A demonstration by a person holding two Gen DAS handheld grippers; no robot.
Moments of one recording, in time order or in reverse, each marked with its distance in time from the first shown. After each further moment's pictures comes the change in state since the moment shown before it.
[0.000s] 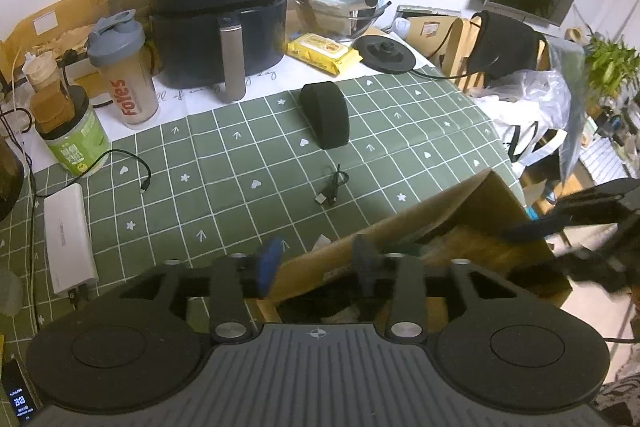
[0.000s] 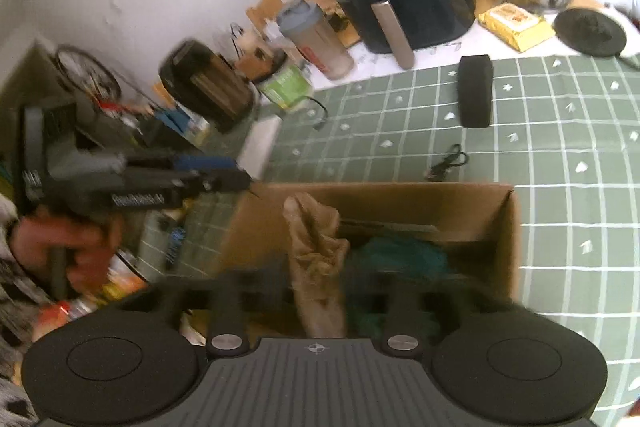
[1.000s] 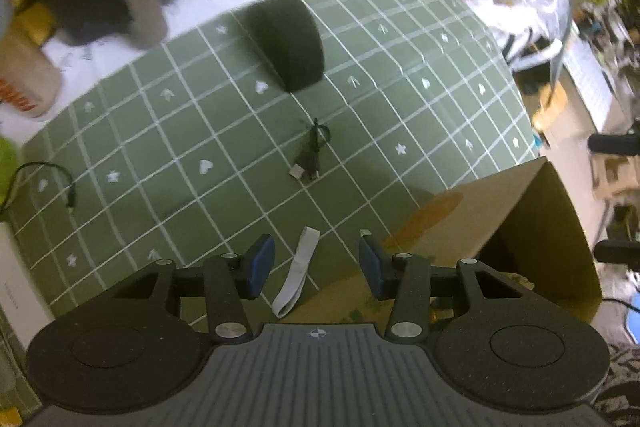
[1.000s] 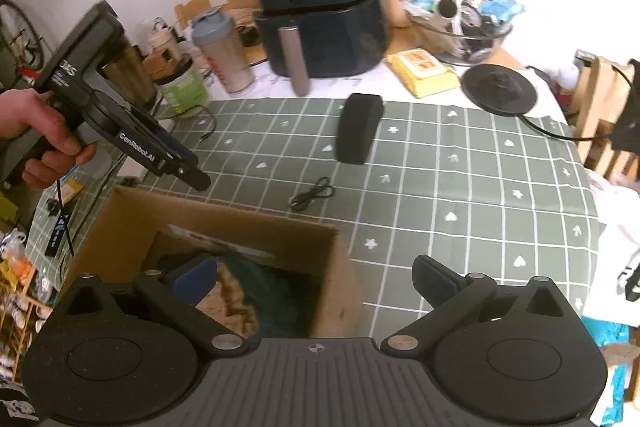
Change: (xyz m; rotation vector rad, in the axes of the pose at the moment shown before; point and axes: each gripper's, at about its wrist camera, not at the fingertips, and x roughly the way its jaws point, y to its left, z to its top) left arm 0.129 0.007 0.069 0.139 0.403 -0.140; right arm -0.021 -0.047 0.011 -0.123 -0.053 -0.319
